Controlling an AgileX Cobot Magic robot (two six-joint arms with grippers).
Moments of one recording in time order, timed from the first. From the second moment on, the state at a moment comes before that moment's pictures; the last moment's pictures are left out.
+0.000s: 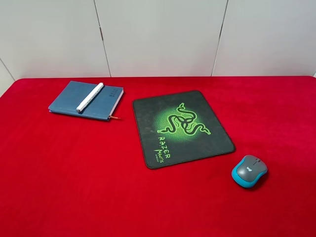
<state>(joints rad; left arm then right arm) -0.01 0.00 -0.49 -0.04 1.06 0.14 -0.06 0.00 -0.49 0.03 1.02 0.04</state>
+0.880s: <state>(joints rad) -0.01 0.00 -0.49 -0.04 1.06 0.14 0.06 0.73 -0.87 0.10 1.07 0.01</state>
